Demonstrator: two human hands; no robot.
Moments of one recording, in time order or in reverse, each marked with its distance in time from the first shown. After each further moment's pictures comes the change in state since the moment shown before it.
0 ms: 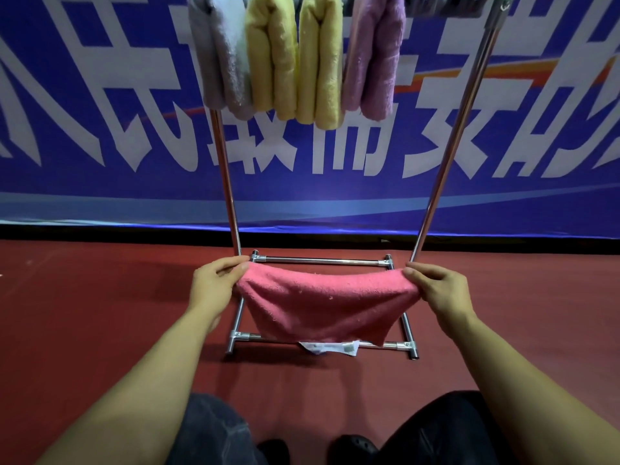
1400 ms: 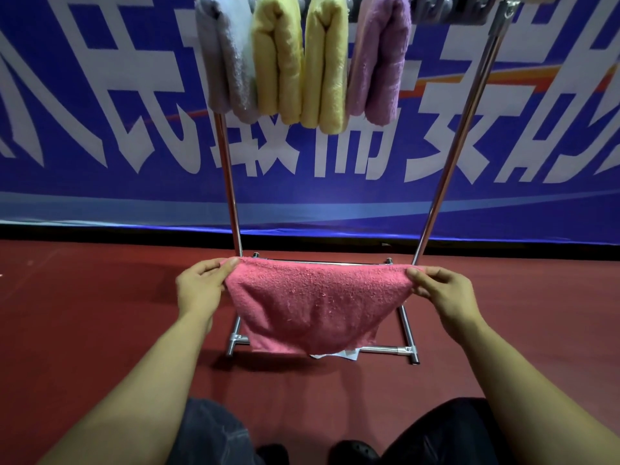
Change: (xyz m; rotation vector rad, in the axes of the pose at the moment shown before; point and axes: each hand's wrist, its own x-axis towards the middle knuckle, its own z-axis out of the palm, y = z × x) left_hand 0.007 -0.002 -0.008 -0.205 0.211 -0.048; right_hand -0.002 -0.007 -0.002 0.158 -0.083 -0.005
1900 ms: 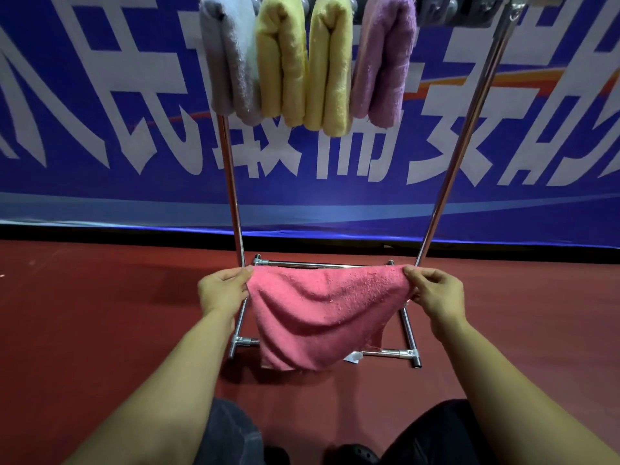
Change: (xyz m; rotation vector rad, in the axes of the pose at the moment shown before) left_hand -0.005 -0.010 0.025 -0.038 0.011 -0.182; right_hand 0.006 0.001 0.028 -0.028 0.184 0.066
